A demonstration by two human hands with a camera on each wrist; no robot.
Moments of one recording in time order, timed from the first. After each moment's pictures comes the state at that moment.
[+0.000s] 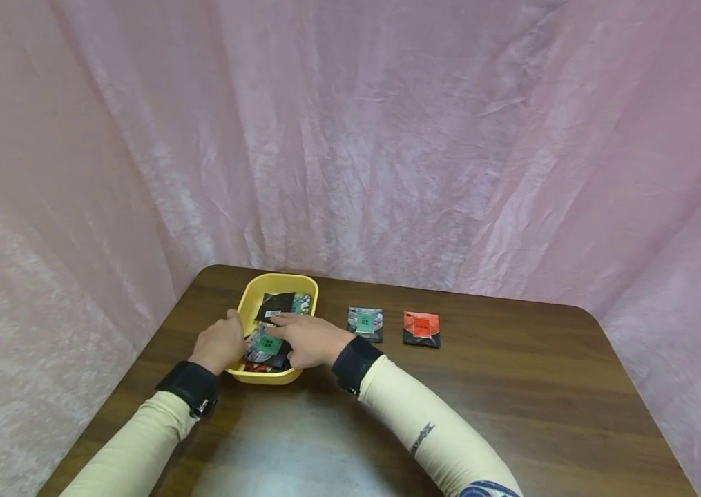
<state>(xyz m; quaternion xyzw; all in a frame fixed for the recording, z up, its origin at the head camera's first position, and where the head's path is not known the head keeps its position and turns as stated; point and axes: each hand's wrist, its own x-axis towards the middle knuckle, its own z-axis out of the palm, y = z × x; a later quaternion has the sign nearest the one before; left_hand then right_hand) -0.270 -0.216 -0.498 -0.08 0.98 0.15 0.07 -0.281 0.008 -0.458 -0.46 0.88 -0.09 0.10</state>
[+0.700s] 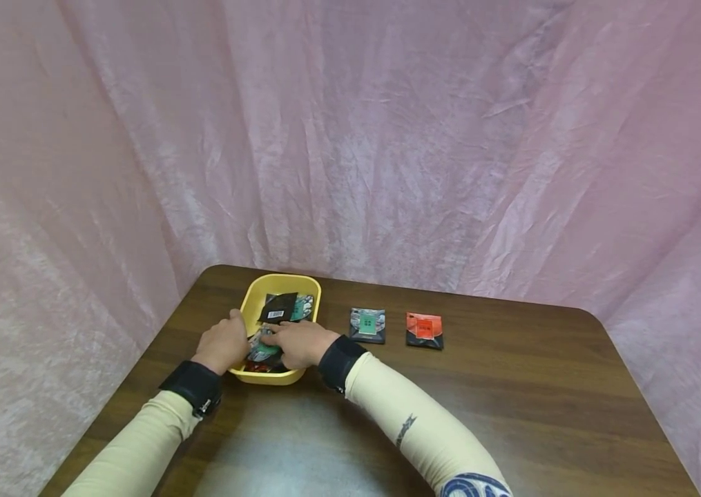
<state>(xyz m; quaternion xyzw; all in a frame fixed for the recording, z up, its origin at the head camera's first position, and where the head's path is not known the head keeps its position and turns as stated) -0.268 -0.218 -0.499 -0.06 0.99 0.14 0.04 -0.284 -0.019 -0.470 -0.44 0.89 -0.03 0.13</state>
